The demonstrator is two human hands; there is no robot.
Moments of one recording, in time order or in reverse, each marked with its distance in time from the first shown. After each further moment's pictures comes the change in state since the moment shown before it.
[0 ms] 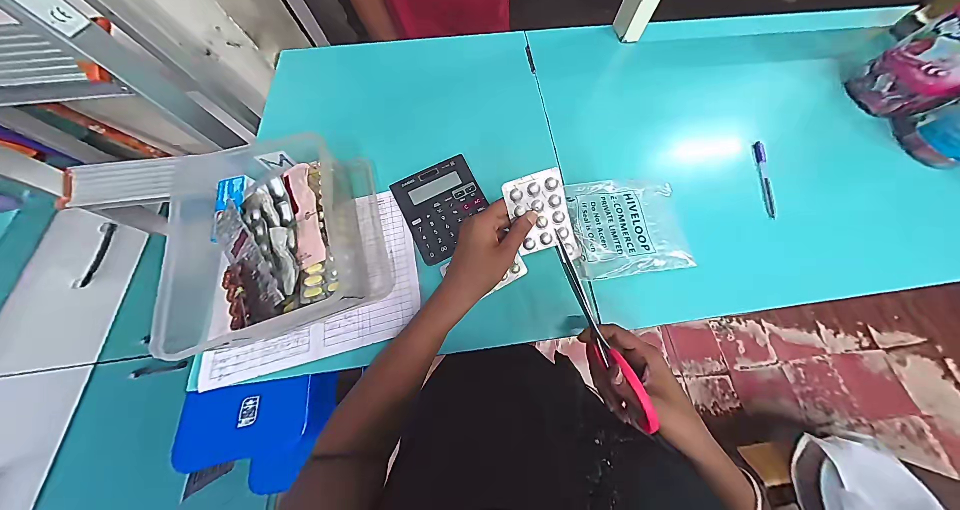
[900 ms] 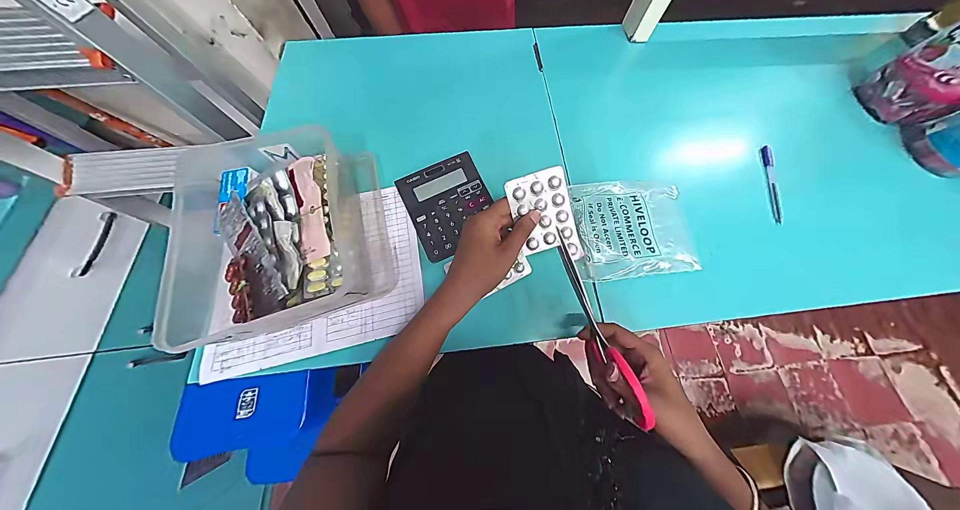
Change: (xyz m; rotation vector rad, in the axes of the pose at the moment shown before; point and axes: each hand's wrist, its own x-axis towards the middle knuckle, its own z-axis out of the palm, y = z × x) left_hand -0.002 -0.002 -0.004 0.012 0.011 0.007; right_hand 0.005 -0.002 0.003 -0.041 0.004 -0.010
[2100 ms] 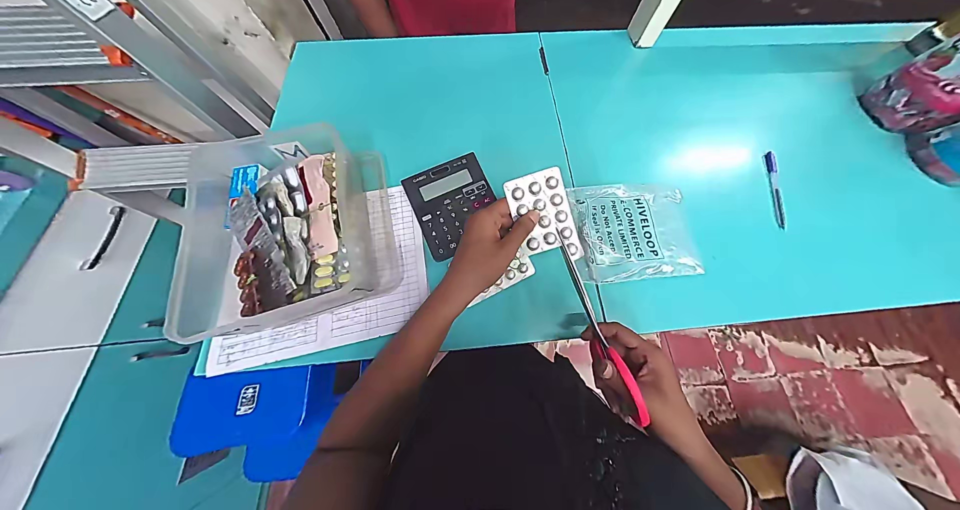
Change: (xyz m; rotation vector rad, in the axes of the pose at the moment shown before) left_hand 0.001 -0.002 -0.006 -0.076 -0.022 -0.039; right_hand 0.002 0.001 0.005 -0.040 0.071 -0.013
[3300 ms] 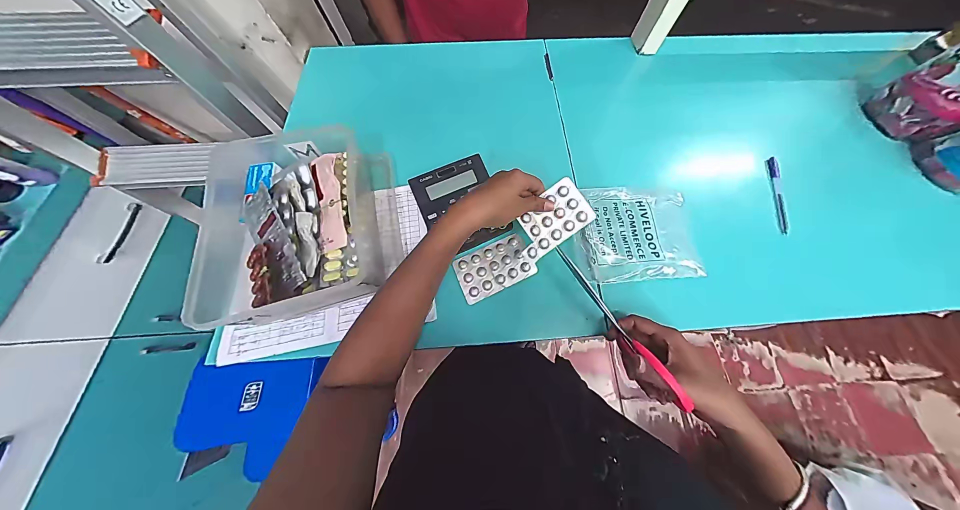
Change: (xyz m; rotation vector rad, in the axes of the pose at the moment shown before) left_hand 0.081 0.022 -0.023 0.506 -0.564 -0.066; right_hand 0.011 -0.014 -0.057 -0.152 -0.170 0.247
